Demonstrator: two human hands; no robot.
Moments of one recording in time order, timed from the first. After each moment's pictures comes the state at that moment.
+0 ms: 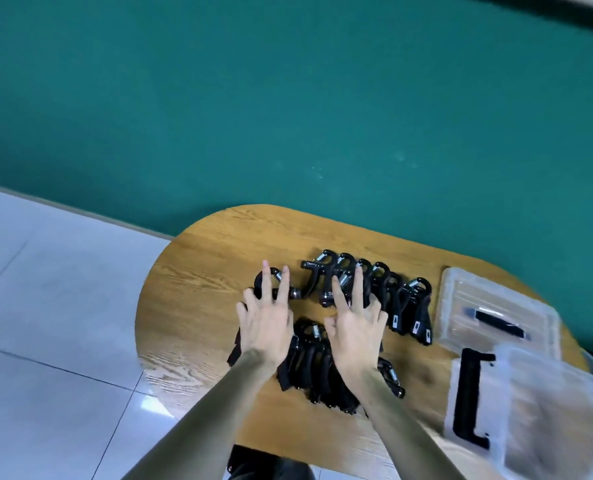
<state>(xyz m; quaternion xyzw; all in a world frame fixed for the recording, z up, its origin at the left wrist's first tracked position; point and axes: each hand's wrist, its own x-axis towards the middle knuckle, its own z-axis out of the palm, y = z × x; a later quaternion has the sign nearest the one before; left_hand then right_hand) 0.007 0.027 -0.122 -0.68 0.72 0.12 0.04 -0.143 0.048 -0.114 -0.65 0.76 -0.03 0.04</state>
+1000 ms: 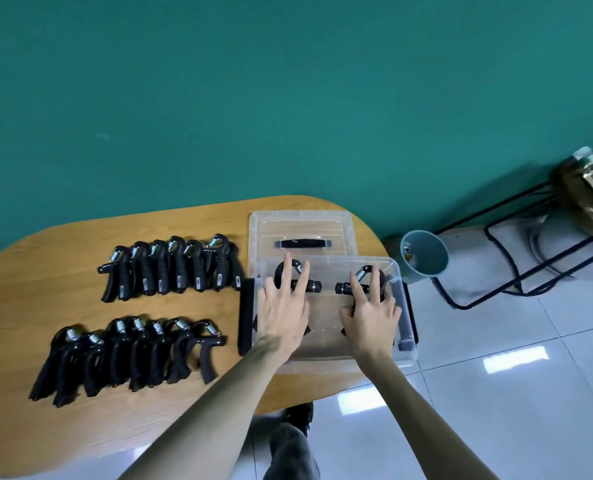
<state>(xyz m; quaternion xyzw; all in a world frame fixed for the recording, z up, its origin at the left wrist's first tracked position) -0.426 0.192 -0.092 -0.46 0.88 0.12 0.02 -0.556 0.278 -0.090 -0.40 0.91 -0.06 0.08</state>
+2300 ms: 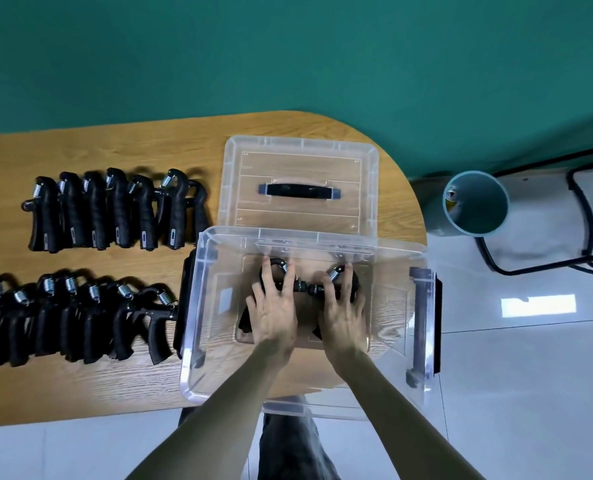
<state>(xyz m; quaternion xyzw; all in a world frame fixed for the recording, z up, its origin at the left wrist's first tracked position) -0.494 0.211 -0.275 -0.59 0.77 0.18 0.18 -0.602 0.267 -0.269 -0.48 0.82 0.04 0.31</state>
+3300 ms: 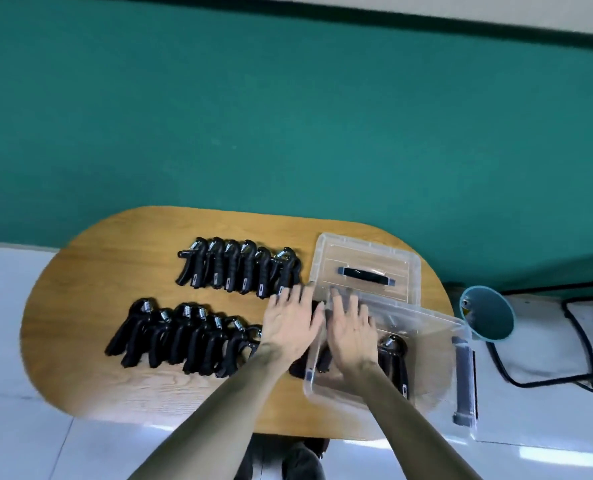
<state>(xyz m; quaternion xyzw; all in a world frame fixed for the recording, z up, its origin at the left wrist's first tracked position) -0.347 0.128 -0.073 -0.54 0.83 0.13 0.03 -0.469 0.178 -0.076 -0.59 0.79 0.06 0.13</state>
